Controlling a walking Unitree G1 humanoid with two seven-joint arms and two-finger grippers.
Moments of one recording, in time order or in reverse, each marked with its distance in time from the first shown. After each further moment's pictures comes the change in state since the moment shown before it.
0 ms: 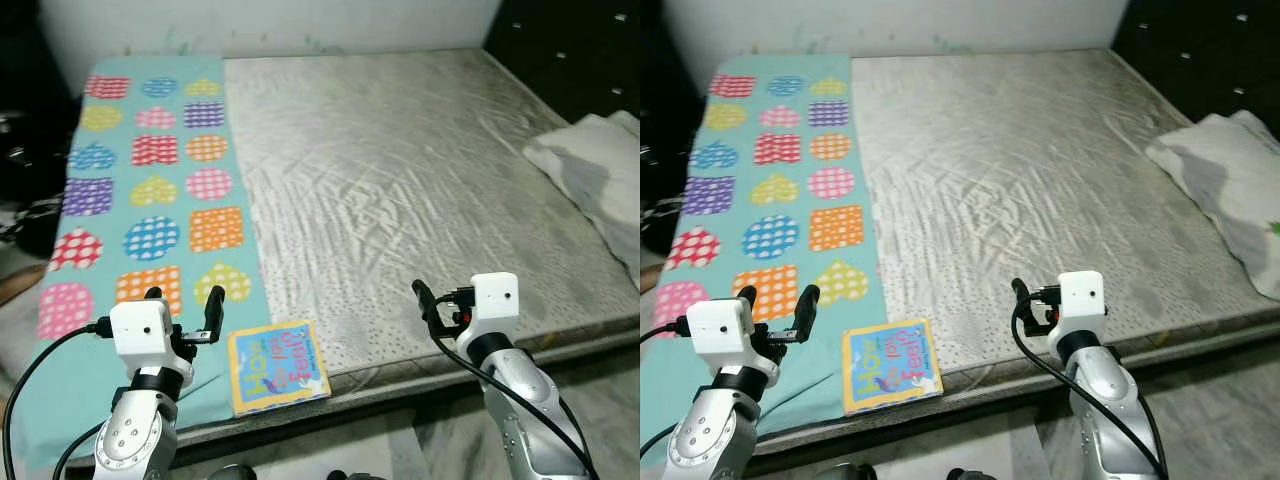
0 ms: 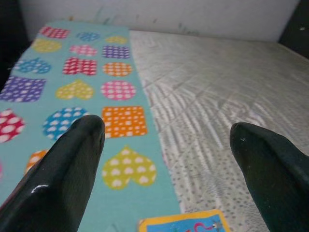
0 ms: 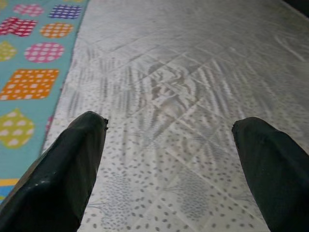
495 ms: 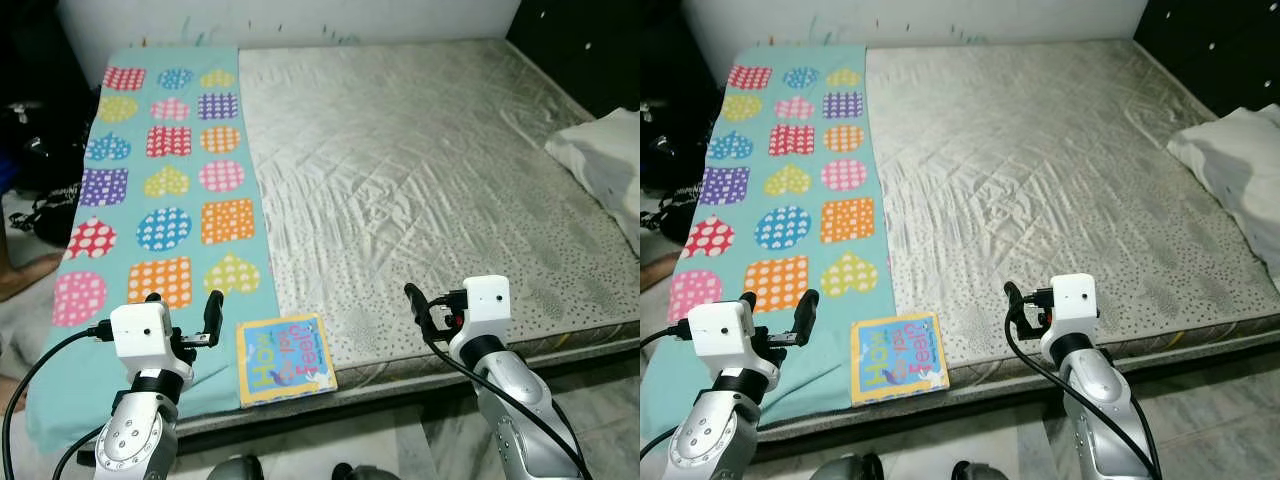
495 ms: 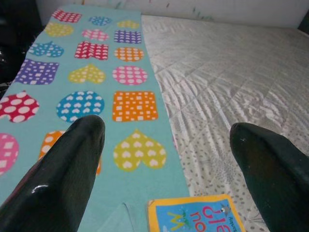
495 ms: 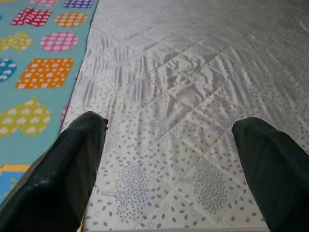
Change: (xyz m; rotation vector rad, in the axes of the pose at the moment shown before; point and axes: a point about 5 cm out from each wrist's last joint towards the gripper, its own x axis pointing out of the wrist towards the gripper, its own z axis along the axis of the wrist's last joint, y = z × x) left arm 0.000 0.000 -0.002 -0.012 0.031 0.006; right arm -0.001 0.006 -0.004 0.012 0.014 0.020
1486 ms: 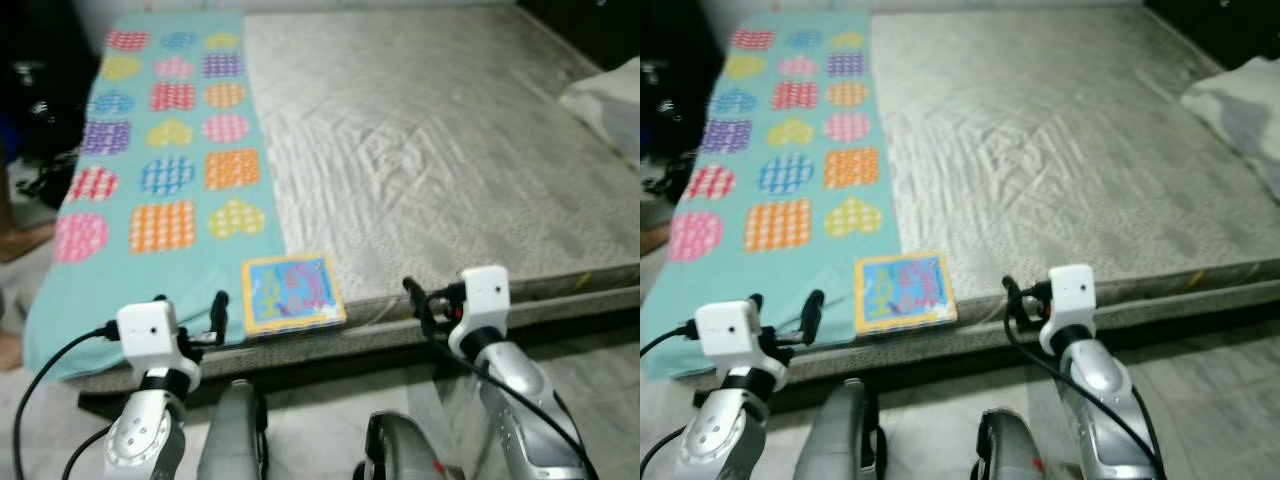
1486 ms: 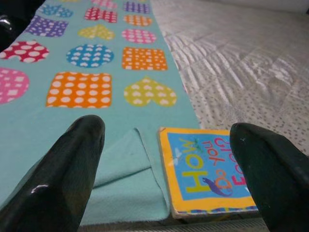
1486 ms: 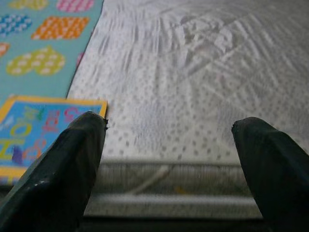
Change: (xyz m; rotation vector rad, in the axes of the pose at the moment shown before) left arm 0.003 -0.003 0.000 -0.022 0.010 0.013; right arm 0.005 0.002 0.005 -0.016 -0.005 0.042
